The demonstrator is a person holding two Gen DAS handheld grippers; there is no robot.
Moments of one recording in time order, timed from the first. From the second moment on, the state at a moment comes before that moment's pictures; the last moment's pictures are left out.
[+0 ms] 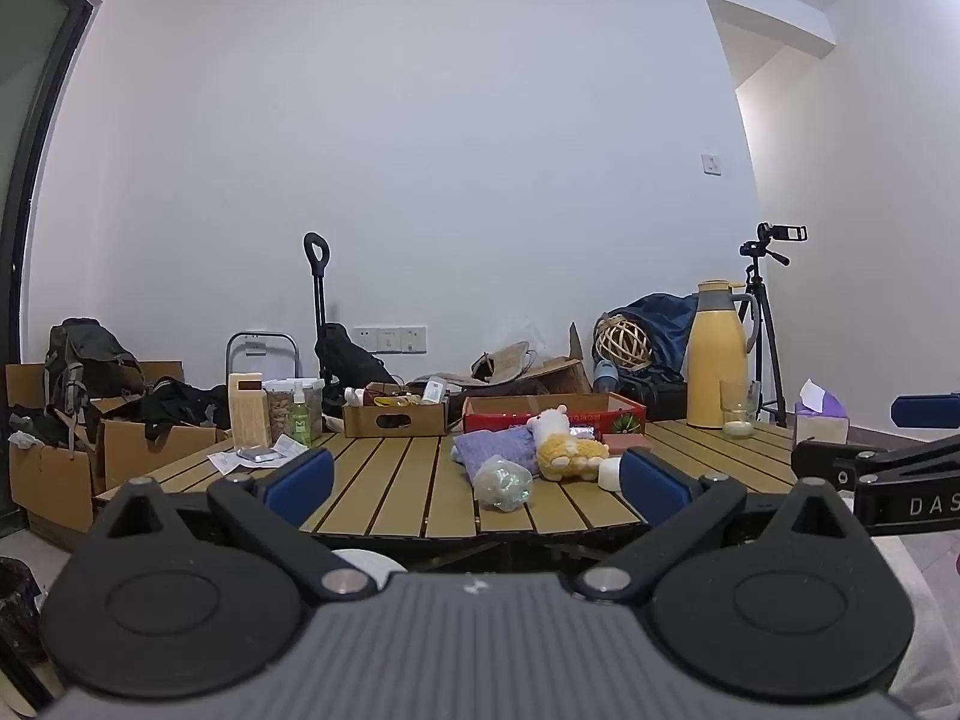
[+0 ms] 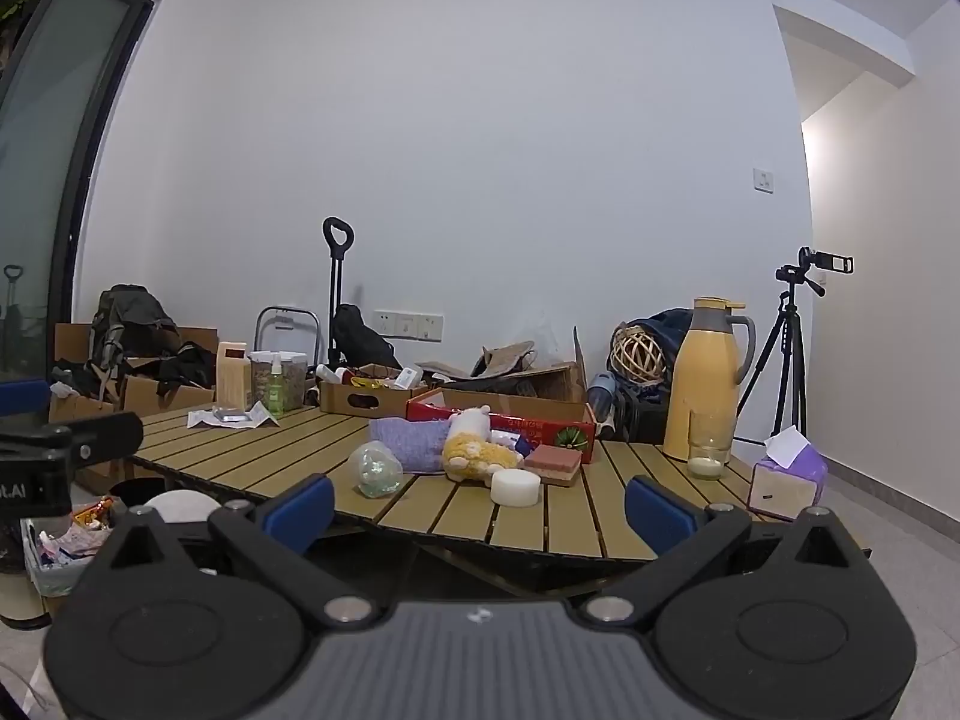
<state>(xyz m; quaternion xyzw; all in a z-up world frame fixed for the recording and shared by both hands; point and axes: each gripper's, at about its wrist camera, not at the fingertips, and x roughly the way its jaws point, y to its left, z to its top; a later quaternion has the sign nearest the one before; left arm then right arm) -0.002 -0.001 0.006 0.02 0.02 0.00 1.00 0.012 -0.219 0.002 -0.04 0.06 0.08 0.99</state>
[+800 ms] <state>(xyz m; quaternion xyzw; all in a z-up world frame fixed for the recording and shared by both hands) -0.006 0.000 0.005 0.02 0.02 0.00 1.00 0.013 -0.220 -0.001 -0.04 0.06 0.08 0.99</state>
